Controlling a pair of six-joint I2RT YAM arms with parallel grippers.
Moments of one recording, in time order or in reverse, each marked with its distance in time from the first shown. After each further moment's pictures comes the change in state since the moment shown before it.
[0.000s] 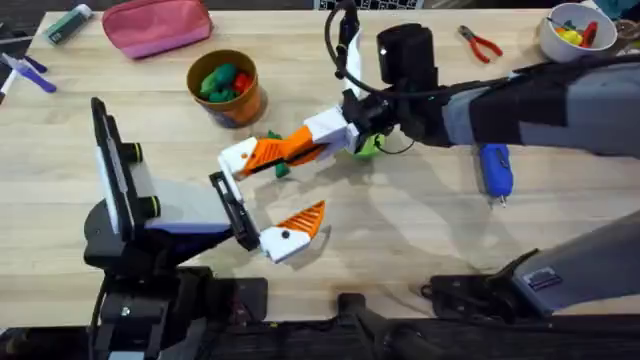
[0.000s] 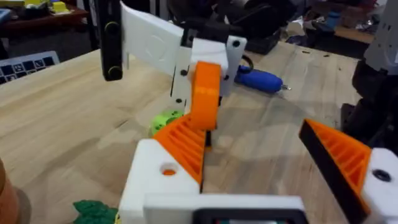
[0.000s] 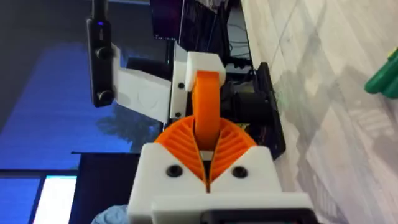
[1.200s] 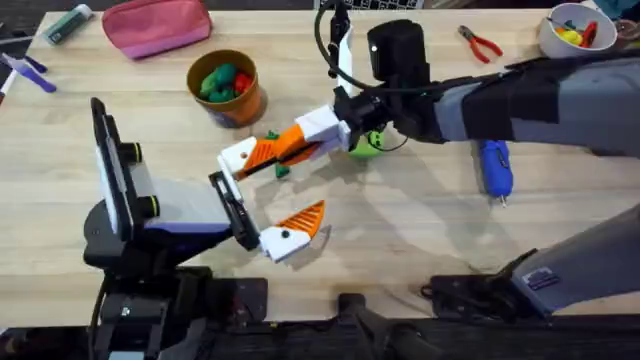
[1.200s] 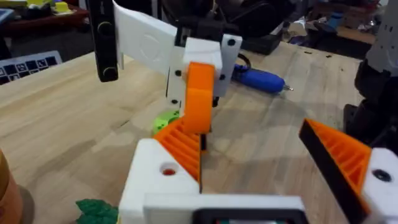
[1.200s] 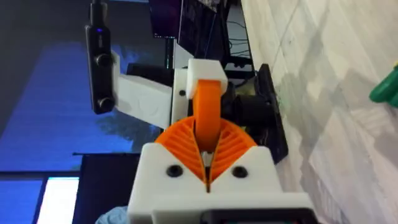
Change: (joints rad) left arm 0.000 0.000 0.000 0.001 0.000 -0.005; right arm 0.022 0.021 0.045 -0.018 0.012 0.021
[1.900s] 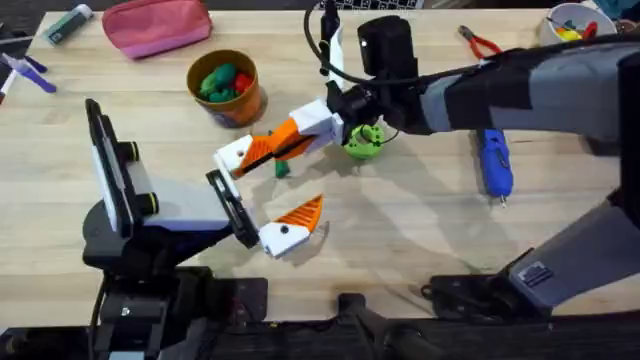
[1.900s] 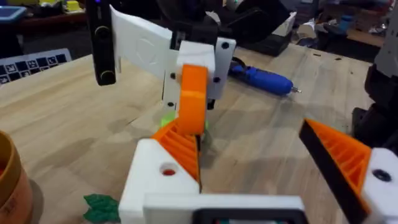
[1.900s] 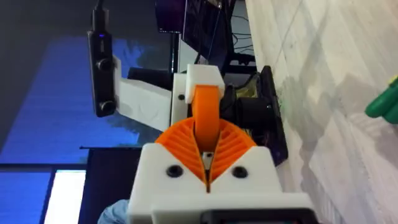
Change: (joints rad) left arm 0.006 0.000 0.000 0.002 -0.029 -0.009; right arm 0.000 0.083 0.072 0.016 -0.032 0.014
